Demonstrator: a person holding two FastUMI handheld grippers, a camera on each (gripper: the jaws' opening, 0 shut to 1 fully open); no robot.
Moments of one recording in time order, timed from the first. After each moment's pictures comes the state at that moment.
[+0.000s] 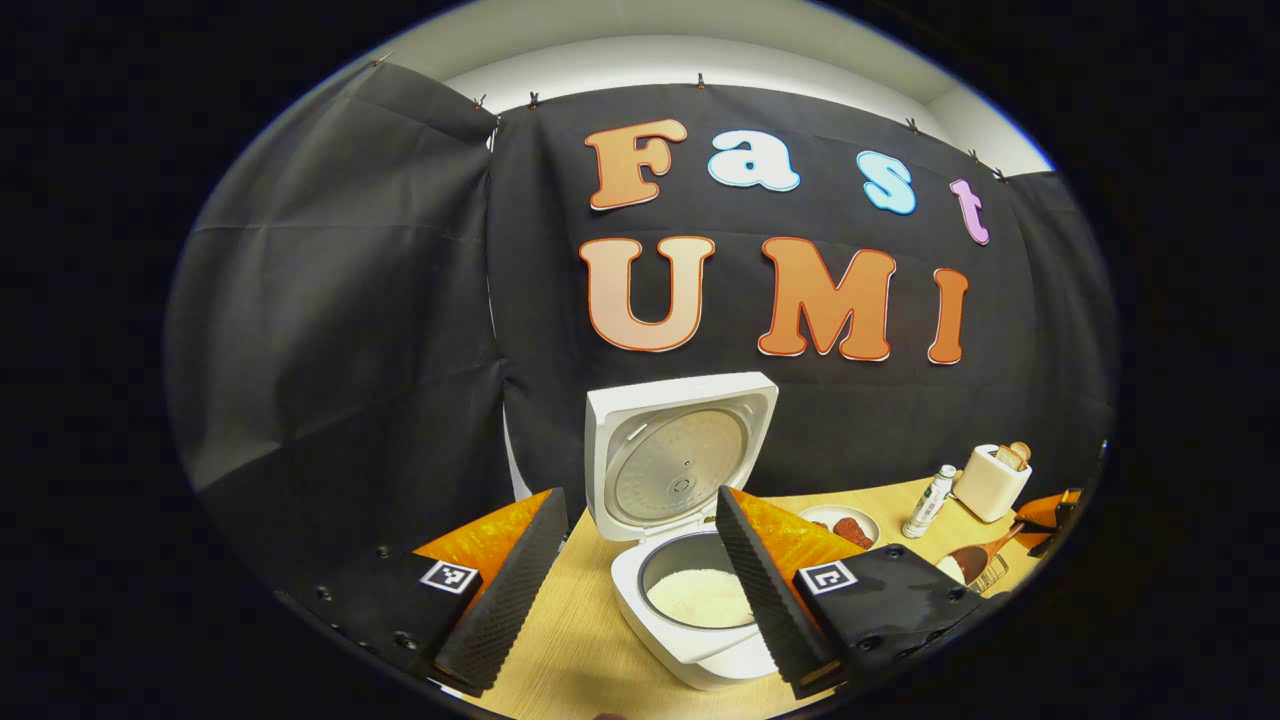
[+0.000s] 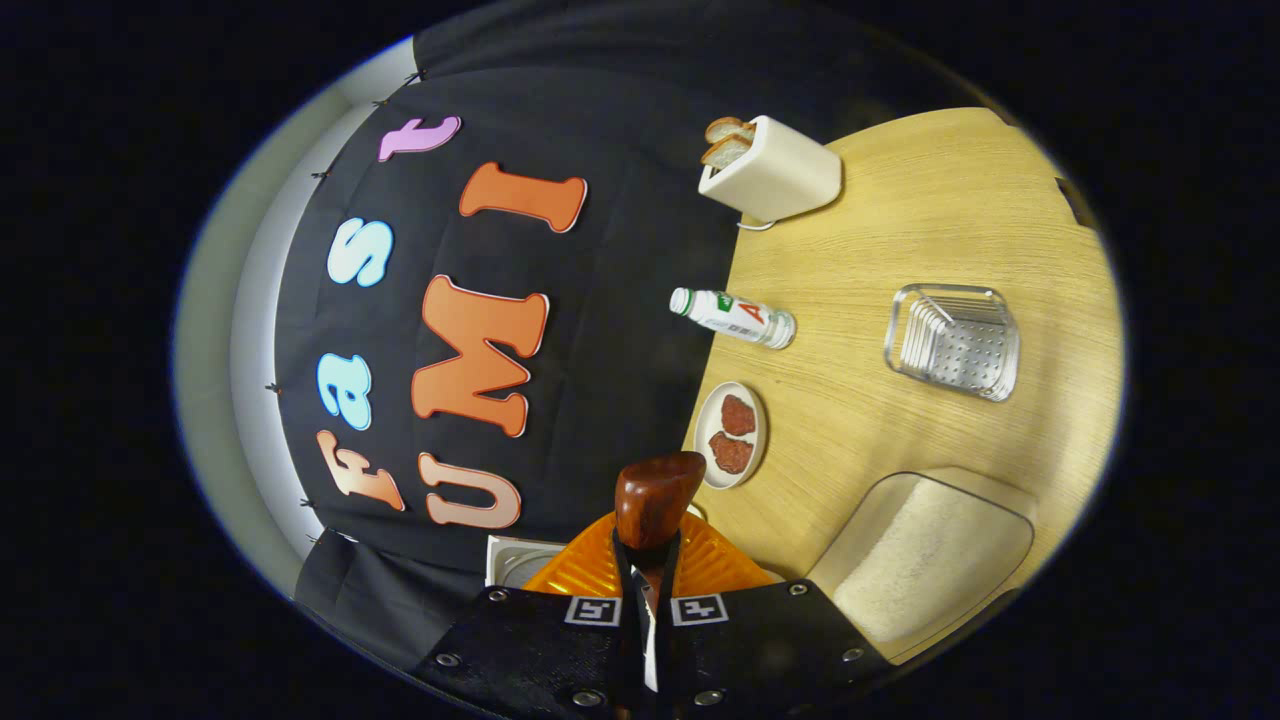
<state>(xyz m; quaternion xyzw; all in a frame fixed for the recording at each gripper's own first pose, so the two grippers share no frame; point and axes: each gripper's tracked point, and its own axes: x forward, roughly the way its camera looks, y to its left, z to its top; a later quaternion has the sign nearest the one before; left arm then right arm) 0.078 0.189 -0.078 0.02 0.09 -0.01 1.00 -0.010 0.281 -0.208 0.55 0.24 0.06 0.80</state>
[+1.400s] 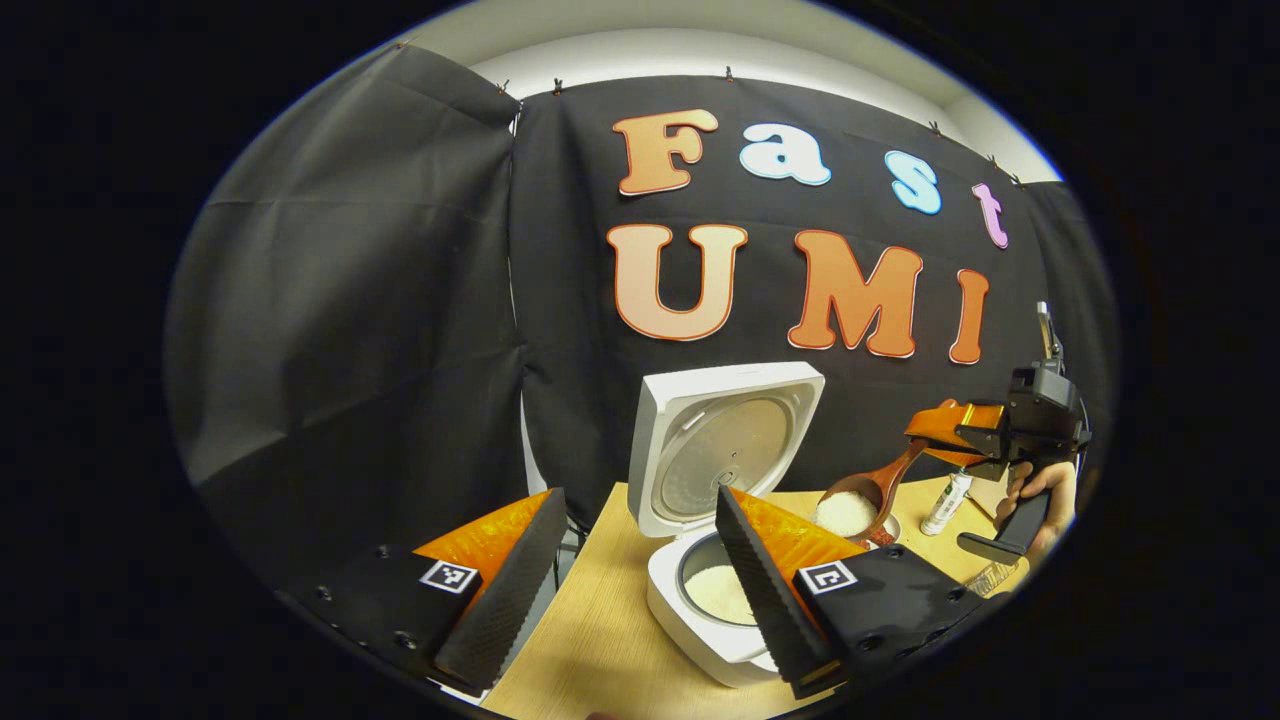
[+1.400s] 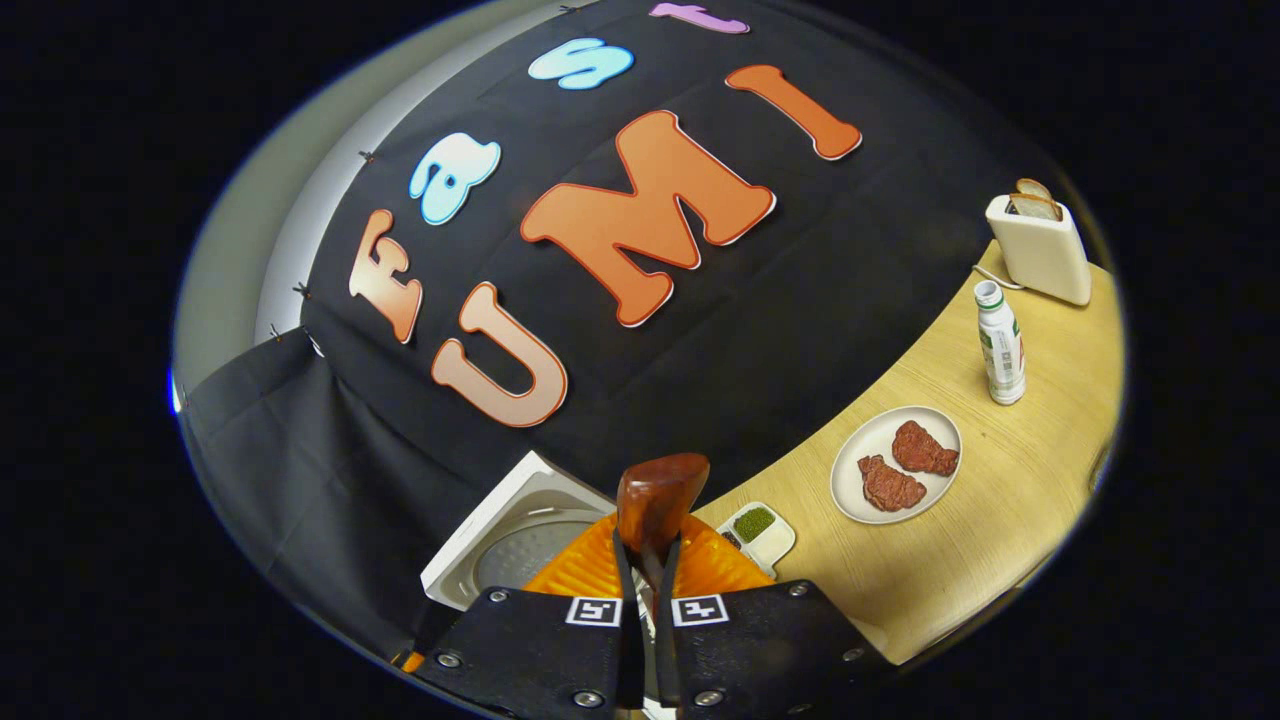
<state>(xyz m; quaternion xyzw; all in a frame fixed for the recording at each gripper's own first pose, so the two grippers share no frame) 0.085 0.237 -0.090 0.01 0.09 0.00 1.00 0.078 0.509 -0.159 0.29 0.21 0.19 0.91</state>
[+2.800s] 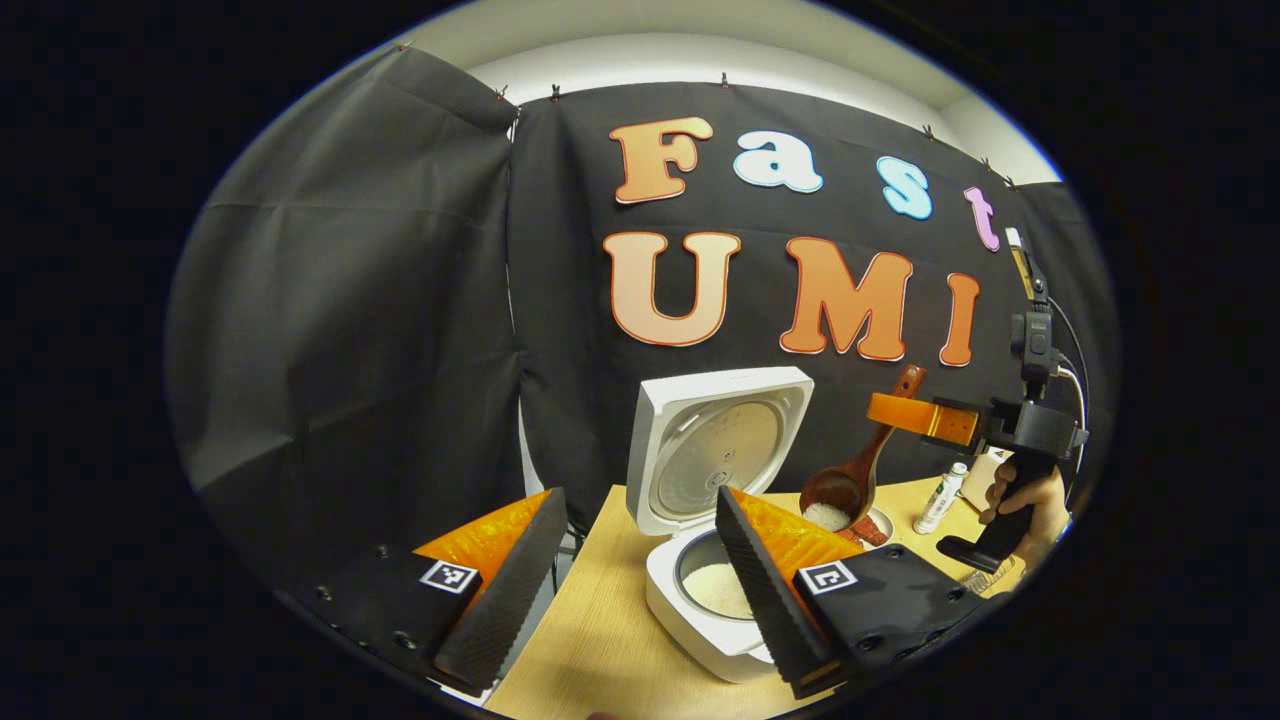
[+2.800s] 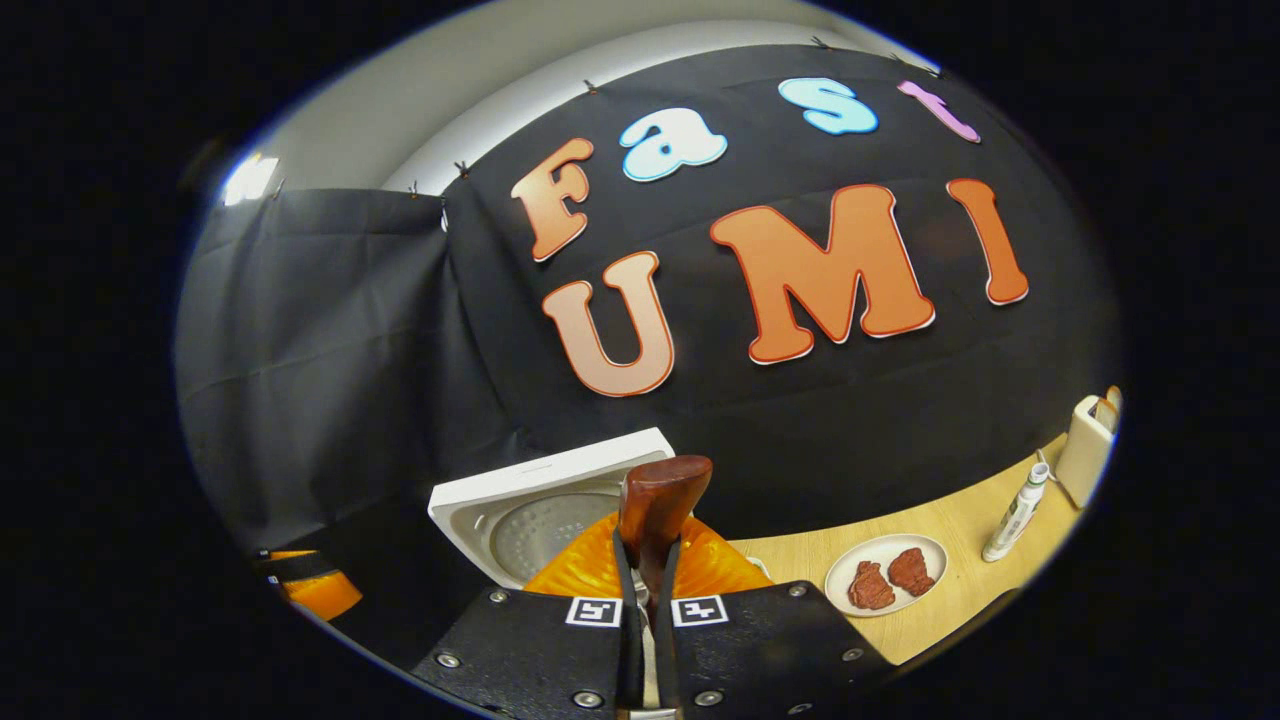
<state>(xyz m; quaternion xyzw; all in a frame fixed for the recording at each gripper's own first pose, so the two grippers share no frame) 0.064 0.243 -0.089 0.01 0.09 0.00 1.00 0.037 0.568 -0.119 0.07 0.09 0.33 0.94</state>
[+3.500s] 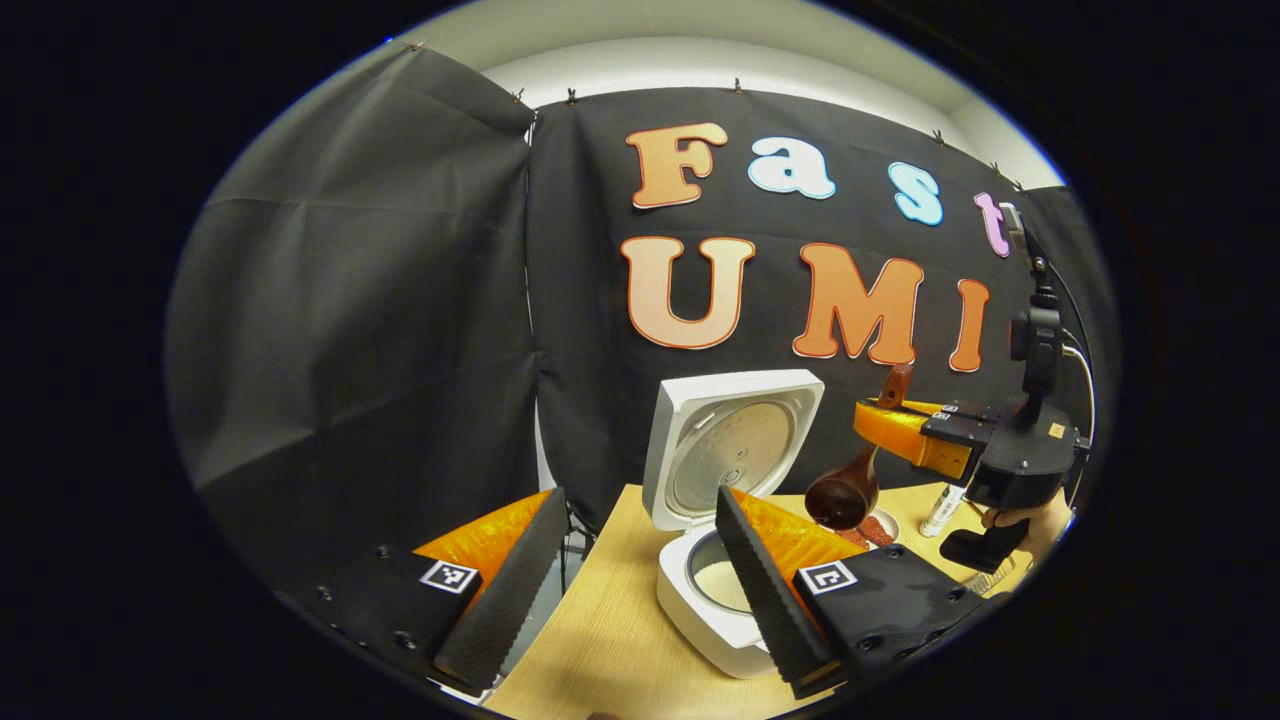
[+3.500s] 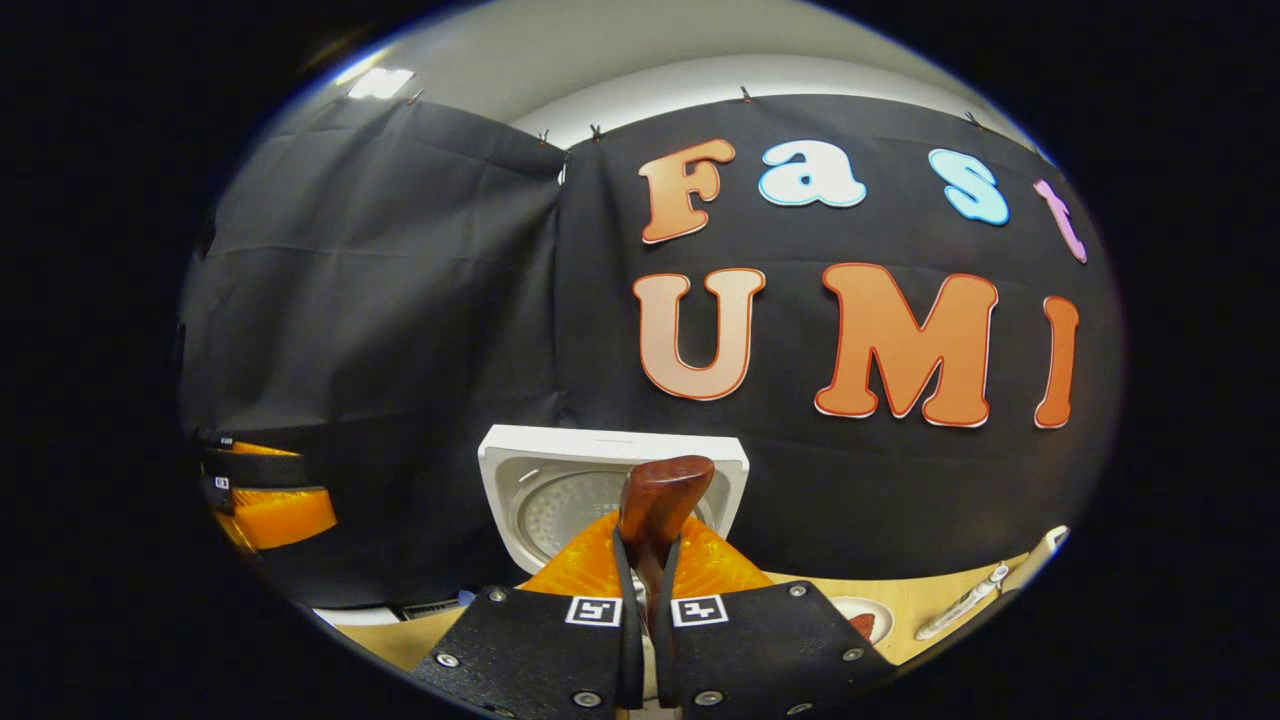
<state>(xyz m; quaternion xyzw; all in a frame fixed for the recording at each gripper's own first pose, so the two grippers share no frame) 0.046 0.254 -0.087 0.00 0.08 0.02 1.00 -0.003 0.592 -0.119 -0.09 0.01 0.39 0.92</state>
